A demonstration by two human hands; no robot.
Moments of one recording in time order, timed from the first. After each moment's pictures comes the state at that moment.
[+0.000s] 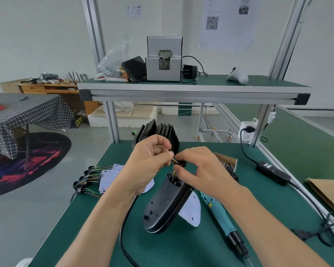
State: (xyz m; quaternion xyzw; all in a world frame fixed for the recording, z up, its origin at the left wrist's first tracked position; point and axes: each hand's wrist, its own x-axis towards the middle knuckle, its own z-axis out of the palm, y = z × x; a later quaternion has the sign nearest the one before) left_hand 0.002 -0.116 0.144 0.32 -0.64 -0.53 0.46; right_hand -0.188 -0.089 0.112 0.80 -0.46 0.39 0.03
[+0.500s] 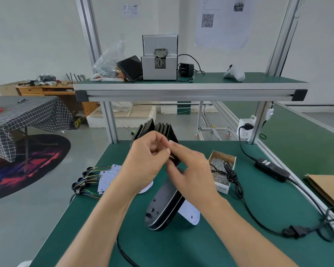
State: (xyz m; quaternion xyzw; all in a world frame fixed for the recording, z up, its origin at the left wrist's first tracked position) left_hand 0.000 -0.112 0.148 0.35 -0.69 -0.42 0.47; right_hand -0.144 -0.083 0.094 0.67 -0.51 0.54 0.04
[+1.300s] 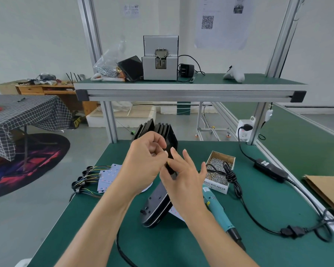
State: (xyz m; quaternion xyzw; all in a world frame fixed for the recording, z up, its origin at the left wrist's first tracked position) left_hand 0.003 -0.108 0.146 0.38 -0.70 -0.37 0.48; right_hand -0.114 -0.079 0.072 0.59 -0.64 0.48 -0.07
